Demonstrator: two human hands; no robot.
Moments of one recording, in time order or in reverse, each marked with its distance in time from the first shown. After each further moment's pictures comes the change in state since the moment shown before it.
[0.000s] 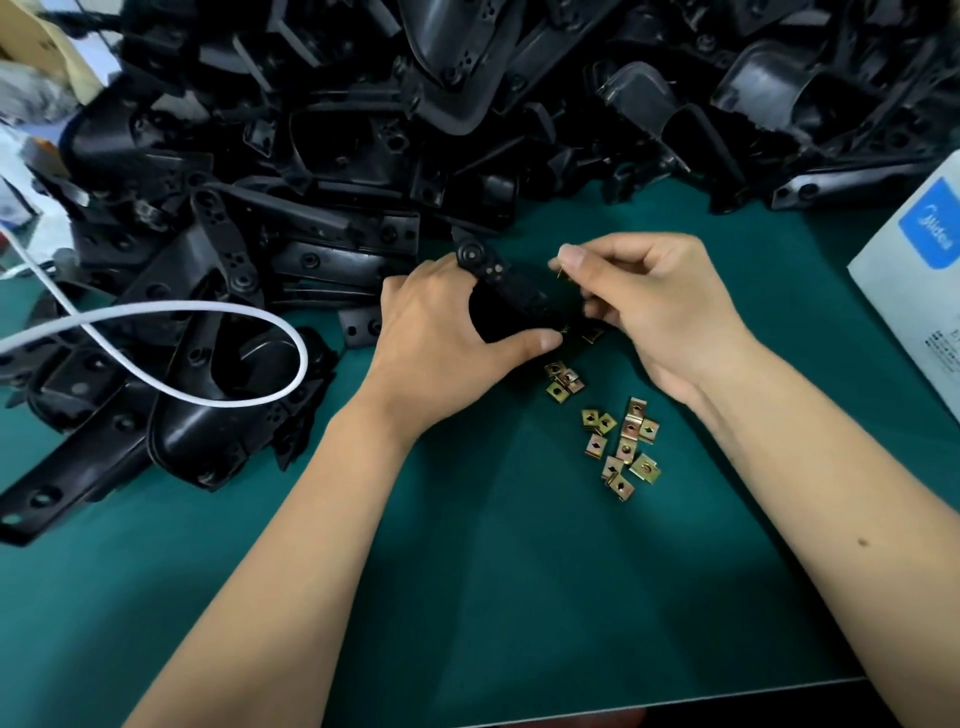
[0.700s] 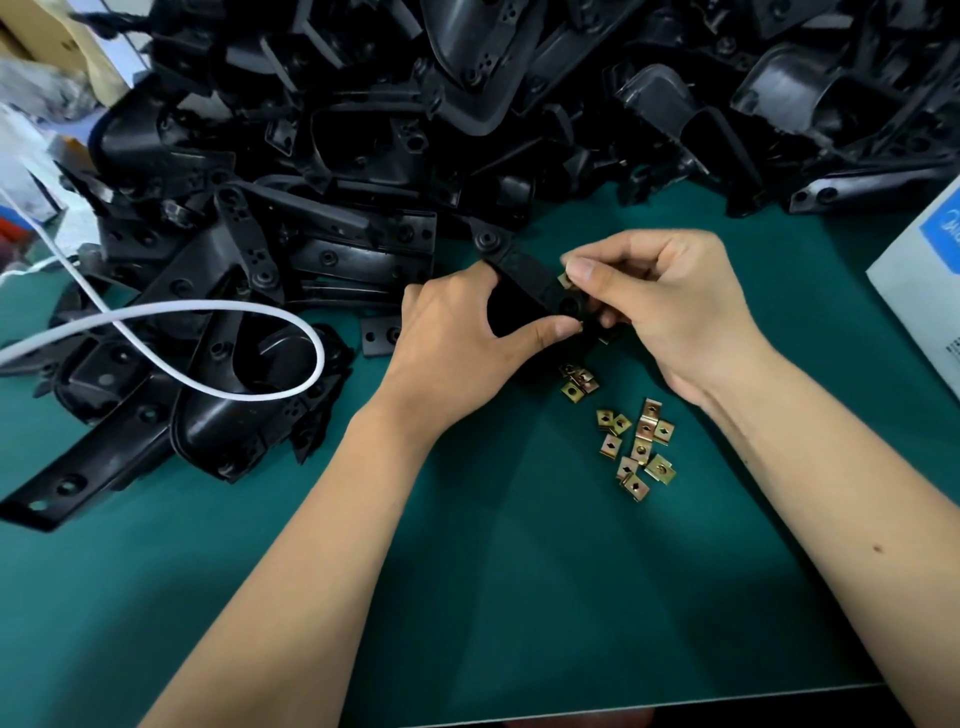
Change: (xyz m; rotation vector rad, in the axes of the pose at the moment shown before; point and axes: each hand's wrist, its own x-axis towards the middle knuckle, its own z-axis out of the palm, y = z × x) left_hand -0.001 -0.001 0.004 -0.107 -0.022 -0.034; right_hand -0.001 0.000 0.000 -0.041 -0.054 -0.123
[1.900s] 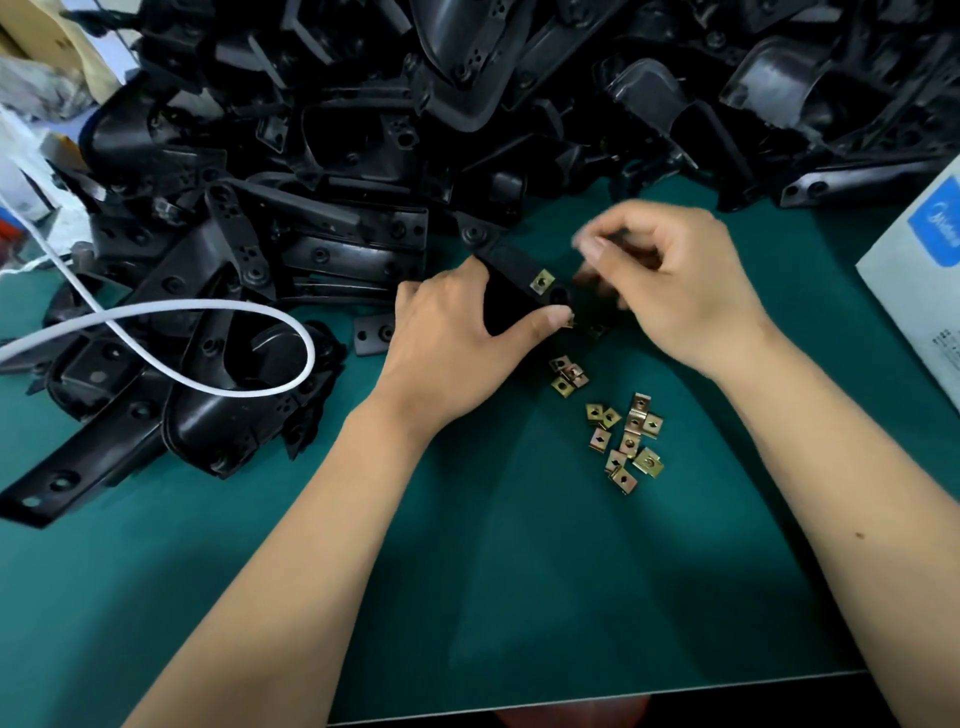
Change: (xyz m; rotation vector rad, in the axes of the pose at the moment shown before) left_hand -0.002 0.001 0.002 0.126 0.021 0.018; right_hand 0.006 -0.009 -0.016 -0.529 -0.022 -0.171
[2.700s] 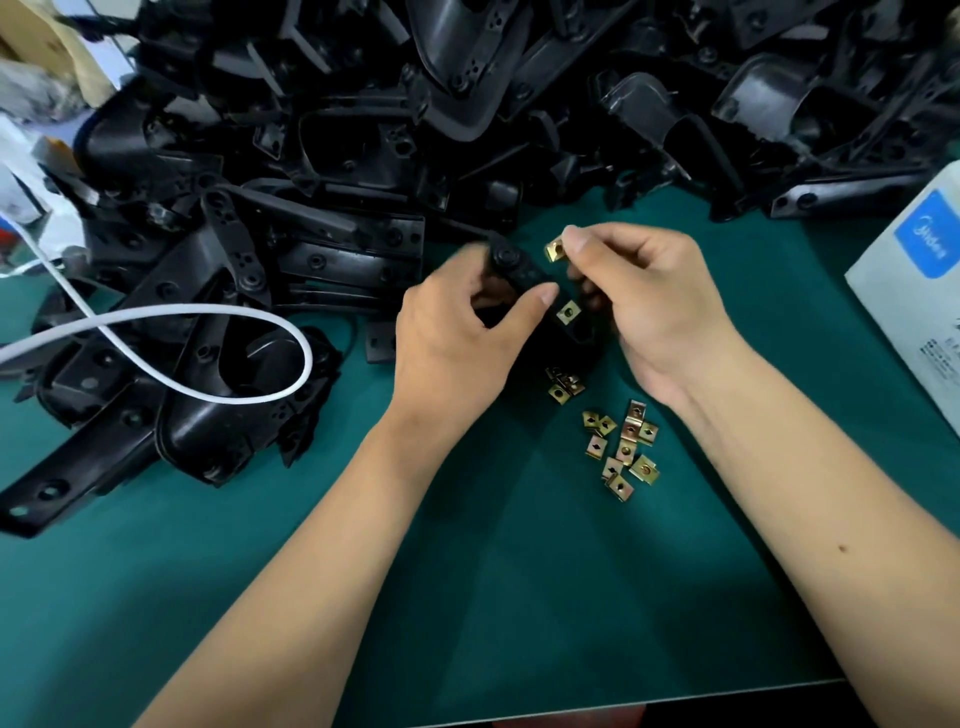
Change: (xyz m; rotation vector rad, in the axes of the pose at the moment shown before) left_hand -0.003 0.014 0.007 -0.337 0.182 -0.041; right_hand -0.003 -0.014 0.024 0.585 0.116 0.232
